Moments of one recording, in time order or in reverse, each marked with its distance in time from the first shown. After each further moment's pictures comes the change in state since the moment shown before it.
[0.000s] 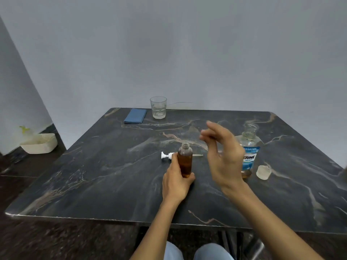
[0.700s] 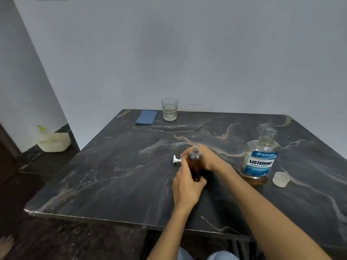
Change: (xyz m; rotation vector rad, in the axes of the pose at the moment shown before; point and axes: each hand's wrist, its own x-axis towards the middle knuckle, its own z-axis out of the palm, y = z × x) left_hand -0.002 -0.001 -0.001 -0.004 0.075 -0.029; right_hand -0.014 0.078 0.079 0.065 -1.089 0.696
